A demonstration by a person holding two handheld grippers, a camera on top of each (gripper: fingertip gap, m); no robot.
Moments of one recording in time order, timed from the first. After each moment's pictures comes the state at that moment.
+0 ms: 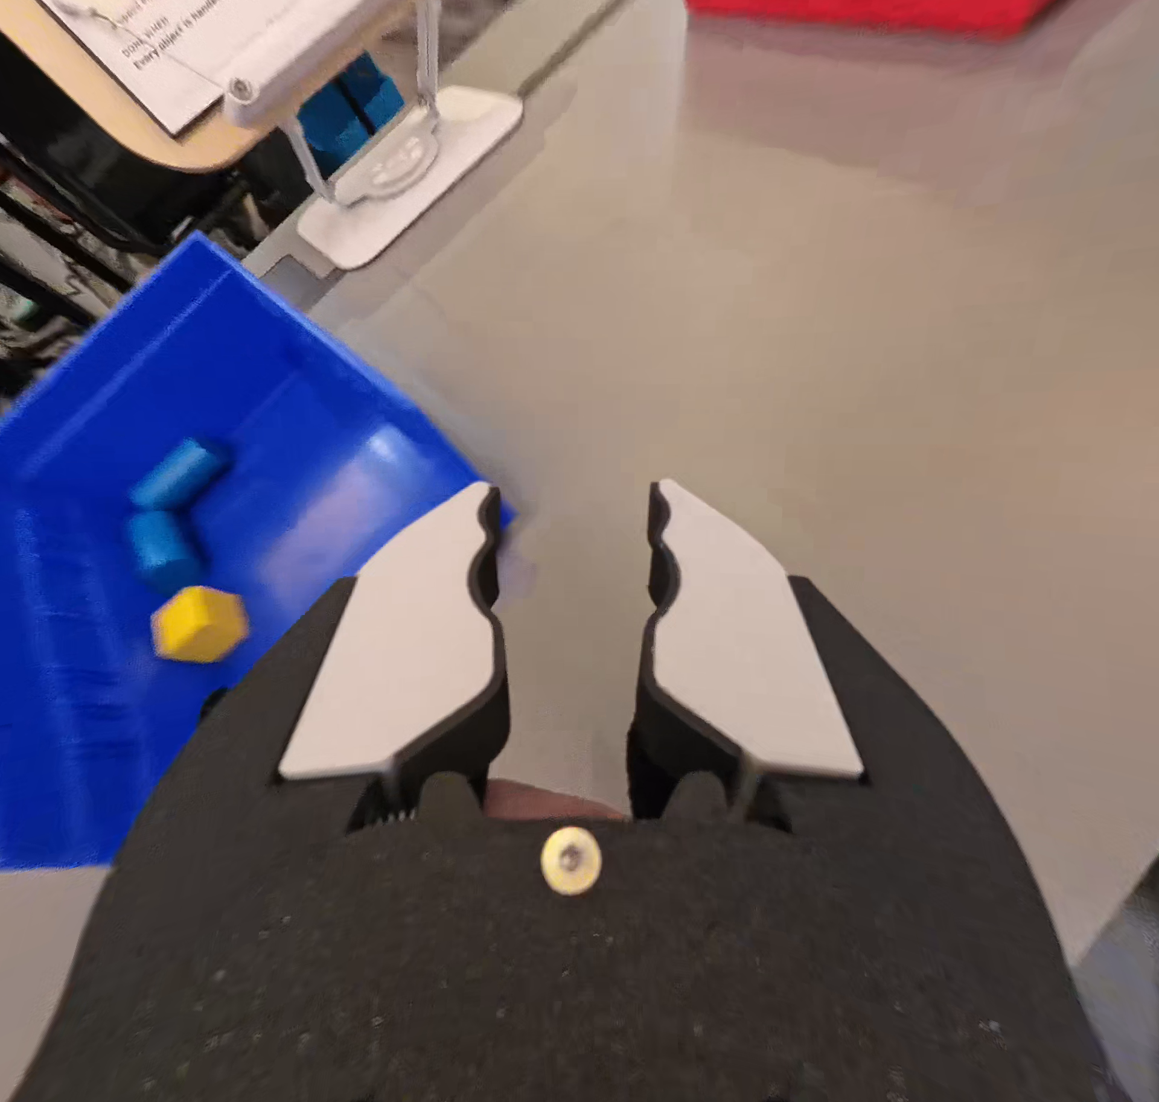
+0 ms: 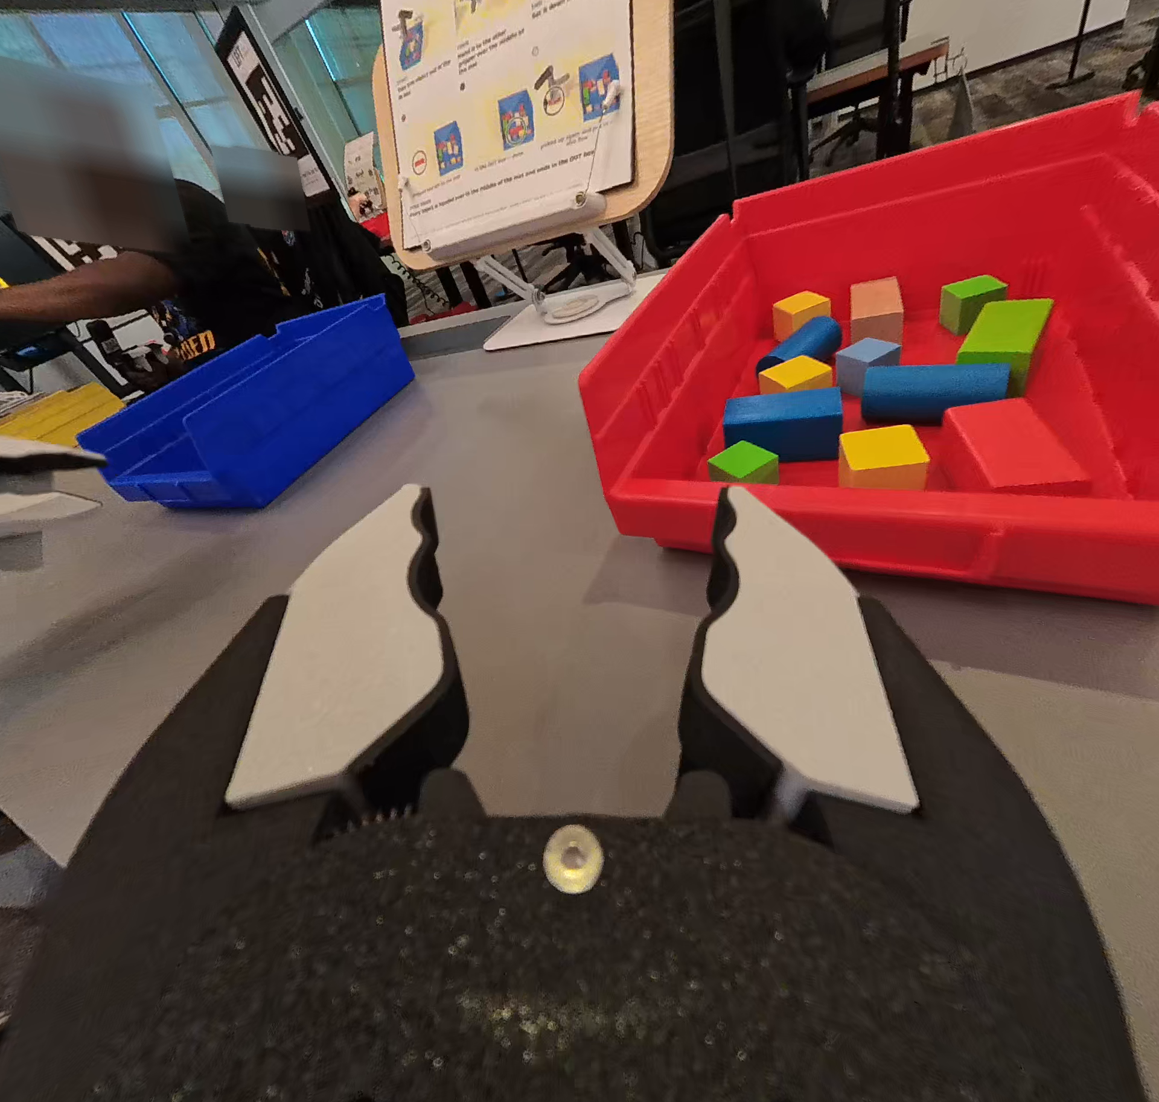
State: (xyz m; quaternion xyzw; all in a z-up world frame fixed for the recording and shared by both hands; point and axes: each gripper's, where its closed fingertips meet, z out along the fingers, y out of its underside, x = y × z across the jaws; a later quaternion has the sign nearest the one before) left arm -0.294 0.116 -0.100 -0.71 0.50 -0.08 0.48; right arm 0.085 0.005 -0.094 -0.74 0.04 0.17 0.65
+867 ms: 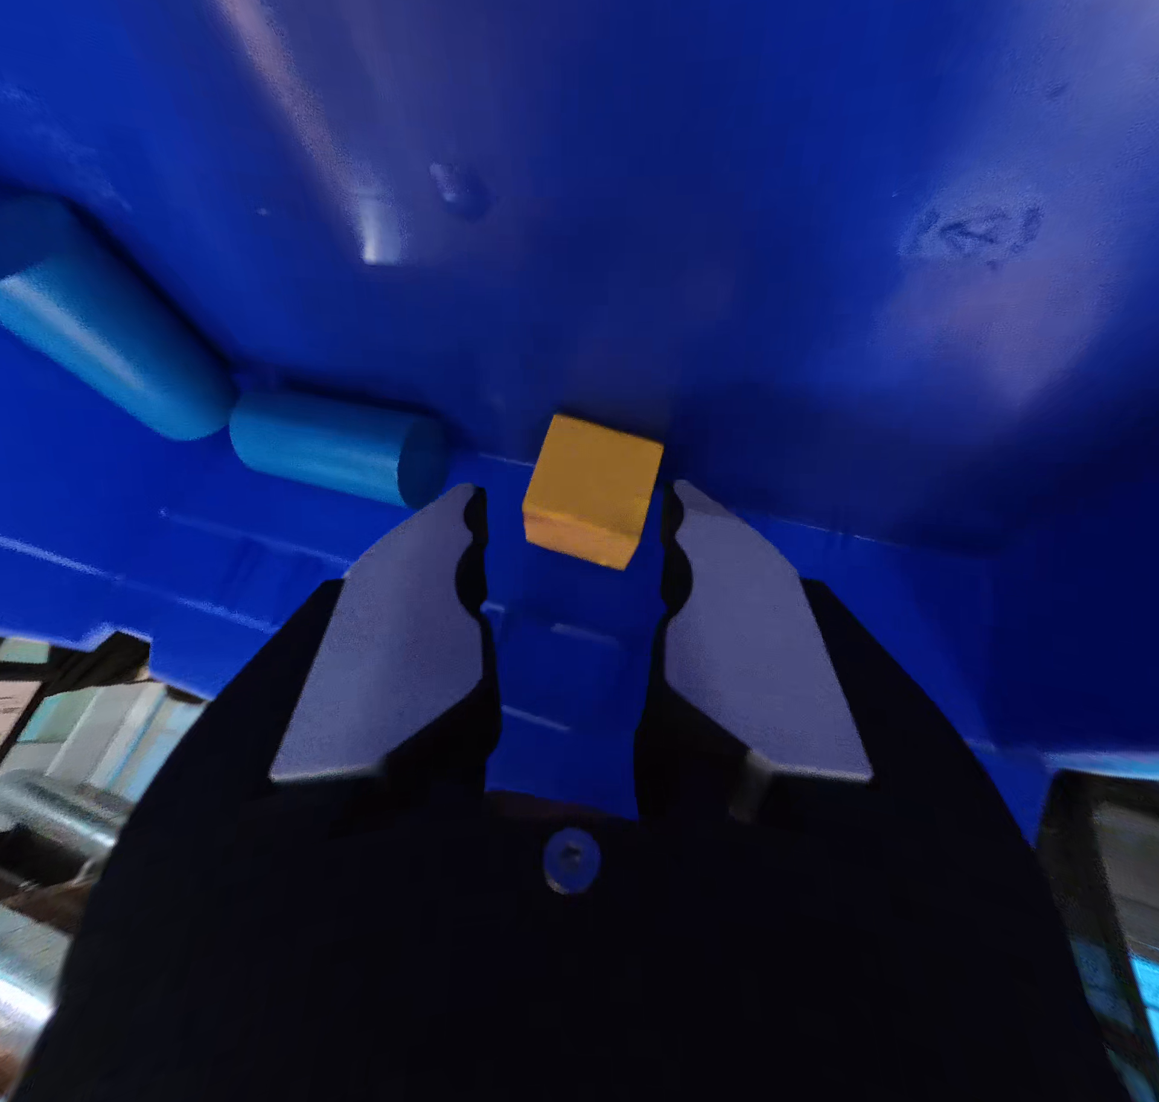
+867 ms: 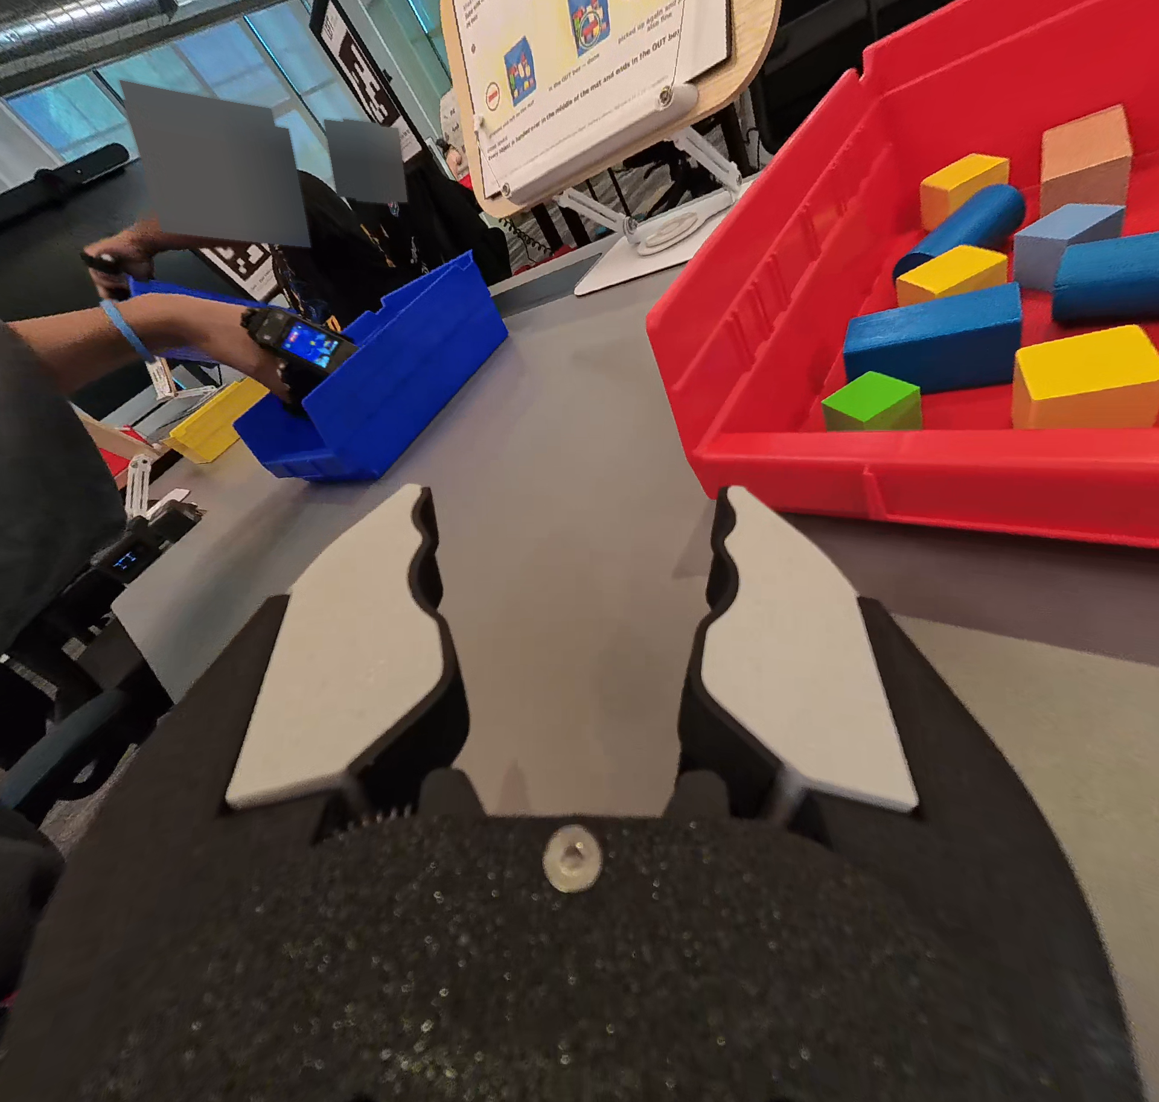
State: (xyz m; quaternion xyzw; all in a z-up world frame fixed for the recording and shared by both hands) left arm -0.448 0.344 -0.182 -0.59 0.74 0.33 -0.06; right arm 0.058 0.015 -0.106 -0.75 0.04 0.29 0.59
